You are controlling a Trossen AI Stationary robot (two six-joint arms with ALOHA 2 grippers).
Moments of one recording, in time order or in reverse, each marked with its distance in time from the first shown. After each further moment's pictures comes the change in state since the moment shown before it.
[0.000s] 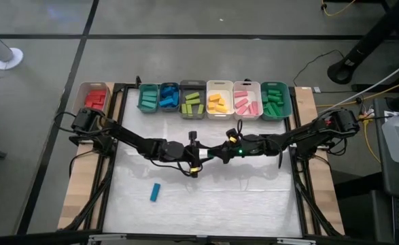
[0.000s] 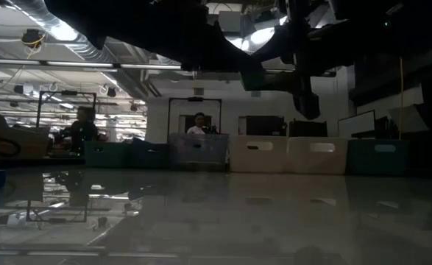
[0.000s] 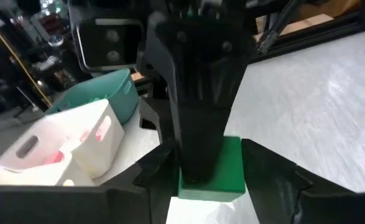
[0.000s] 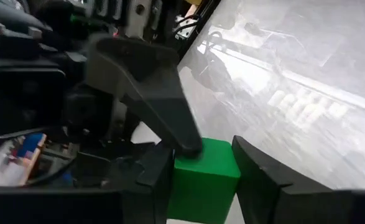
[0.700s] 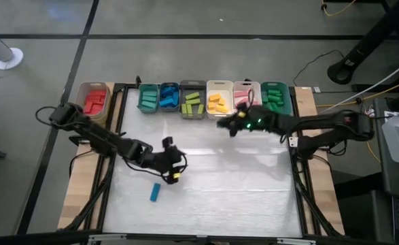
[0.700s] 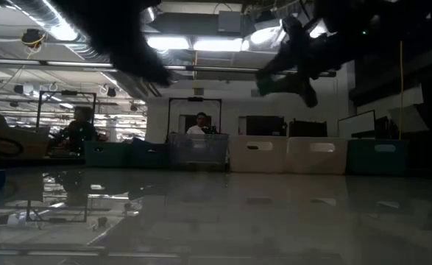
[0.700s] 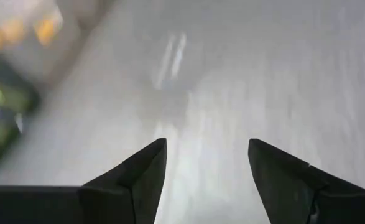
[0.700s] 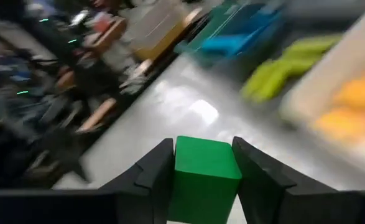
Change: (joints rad) left arm -0.181 -0.286 0.001 -0.797 -0.137 -0.596; right arm -0.382 -0.239 -0.002 -0.265 -0.151 -0.336
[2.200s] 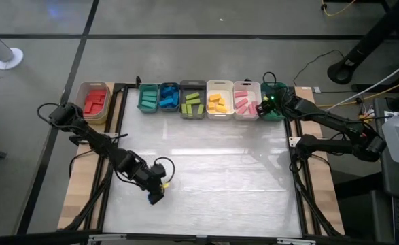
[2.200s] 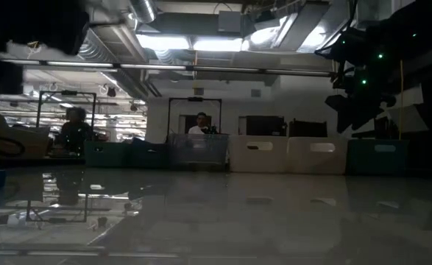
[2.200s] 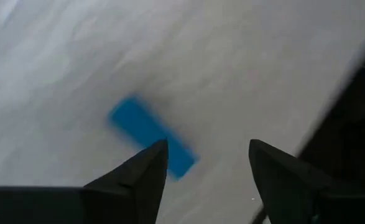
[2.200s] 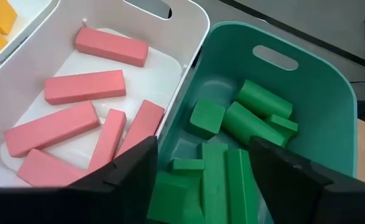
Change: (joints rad) left arm -0.182 0.002 -0.001 -0.317 0.544 -0.895; right arm -0.512 -0.224 0.000 -0.810 0.403 -0.467
